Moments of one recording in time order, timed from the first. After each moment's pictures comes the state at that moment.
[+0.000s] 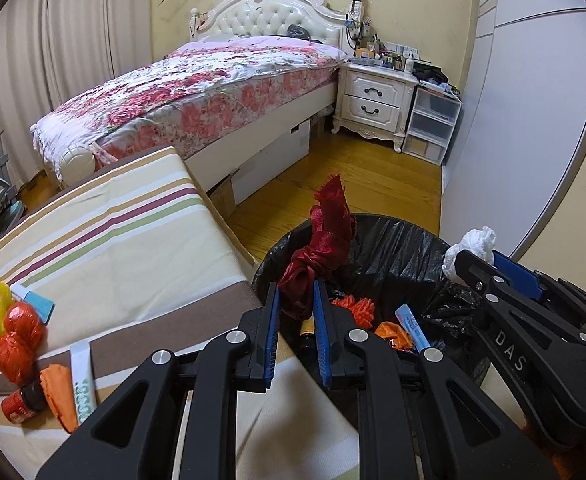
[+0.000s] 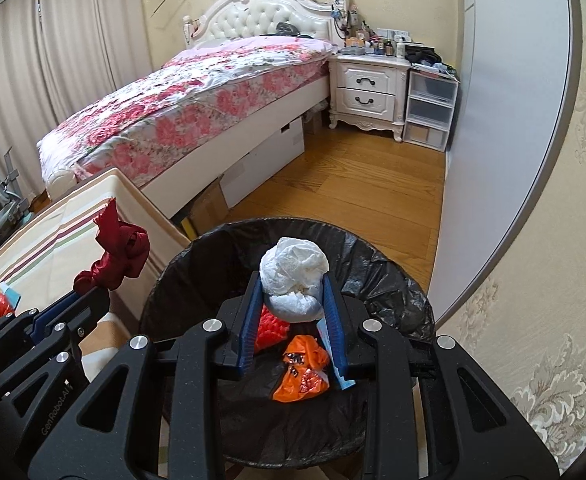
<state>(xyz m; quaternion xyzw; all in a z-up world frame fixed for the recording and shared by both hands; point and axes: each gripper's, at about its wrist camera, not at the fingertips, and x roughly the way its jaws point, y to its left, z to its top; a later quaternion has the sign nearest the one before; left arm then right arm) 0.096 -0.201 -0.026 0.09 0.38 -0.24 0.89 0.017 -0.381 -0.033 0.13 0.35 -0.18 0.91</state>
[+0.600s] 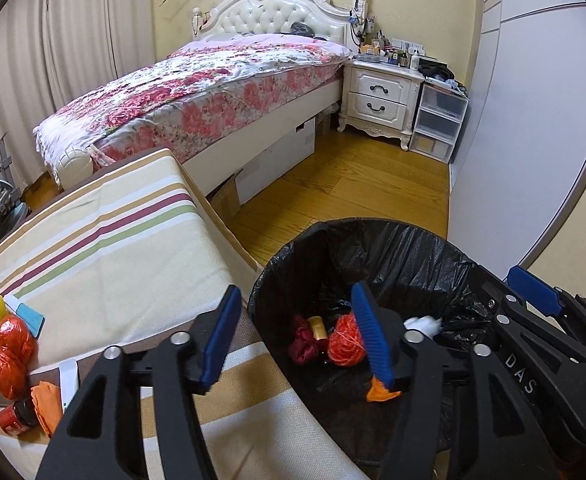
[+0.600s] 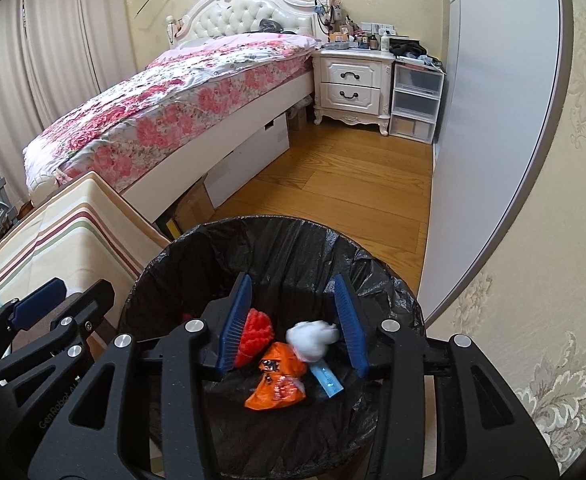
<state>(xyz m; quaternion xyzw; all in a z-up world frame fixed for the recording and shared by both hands) 0.111 -0.215 -0.031 0.10 0.38 -0.23 0.89 0.022 -0.393 -0.043 0.14 0.35 -0.20 0.90</state>
